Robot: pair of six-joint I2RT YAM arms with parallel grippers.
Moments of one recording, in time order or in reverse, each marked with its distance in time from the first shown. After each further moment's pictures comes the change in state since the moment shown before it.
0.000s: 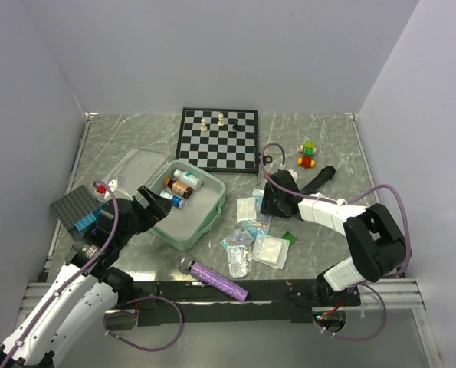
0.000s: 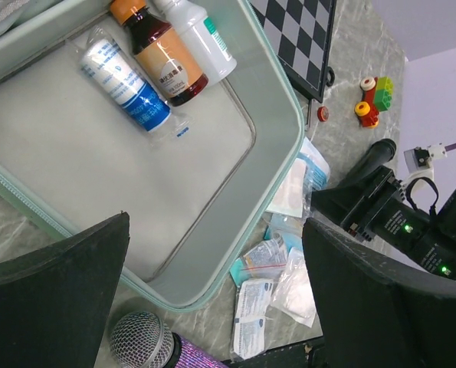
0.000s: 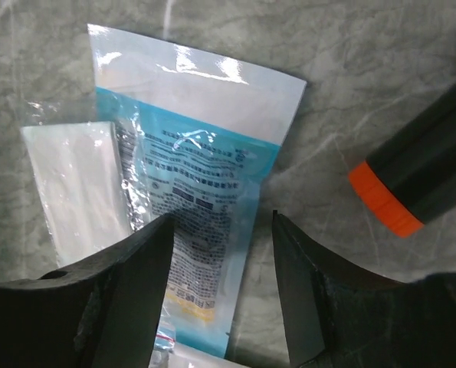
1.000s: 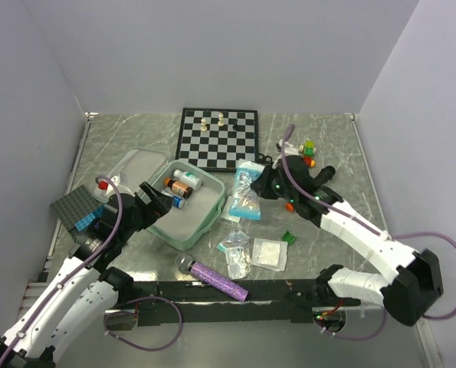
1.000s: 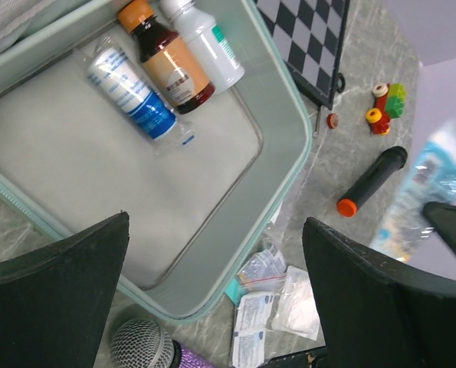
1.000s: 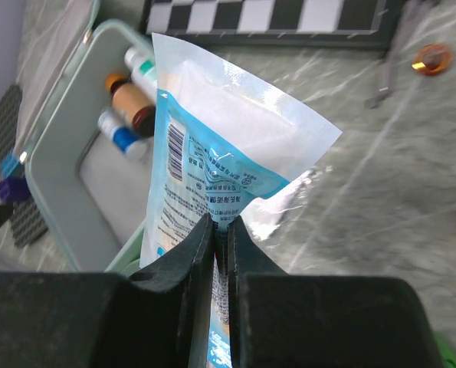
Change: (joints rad) left arm 0.000 0.069 0.023 0.011 -0.025 0.004; right arm 0.089 -0.369 0.166 -0.068 -0.108 -0.033
